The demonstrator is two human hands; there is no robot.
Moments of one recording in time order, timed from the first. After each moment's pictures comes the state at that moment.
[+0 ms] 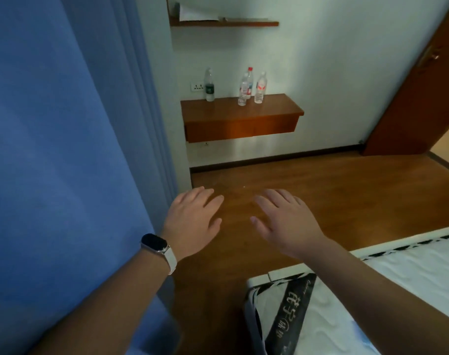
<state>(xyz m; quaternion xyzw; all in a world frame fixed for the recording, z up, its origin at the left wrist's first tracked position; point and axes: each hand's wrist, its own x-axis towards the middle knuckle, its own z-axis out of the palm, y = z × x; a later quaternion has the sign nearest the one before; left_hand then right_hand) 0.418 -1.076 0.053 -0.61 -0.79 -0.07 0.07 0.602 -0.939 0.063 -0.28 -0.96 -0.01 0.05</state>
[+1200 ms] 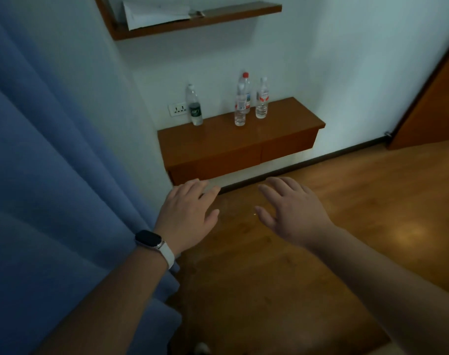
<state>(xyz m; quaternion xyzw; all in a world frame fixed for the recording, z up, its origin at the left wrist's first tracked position) 0.130 -0.687 0.061 -0.63 -0.77 -0.02 0.07 0.343 -0.560 0.063 -0.31 -0.95 0.03 0.05</state>
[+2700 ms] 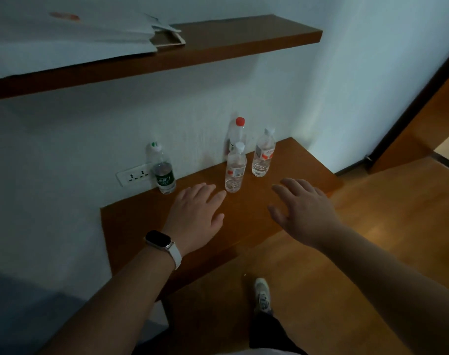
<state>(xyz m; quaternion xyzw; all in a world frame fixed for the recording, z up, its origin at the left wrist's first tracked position) -0.176 -0.246 0.015 -0.70 -0.71 -0.07 0.04 0.062 -0.148 0.040 -0.43 -0.90 -0.02 0.02</state>
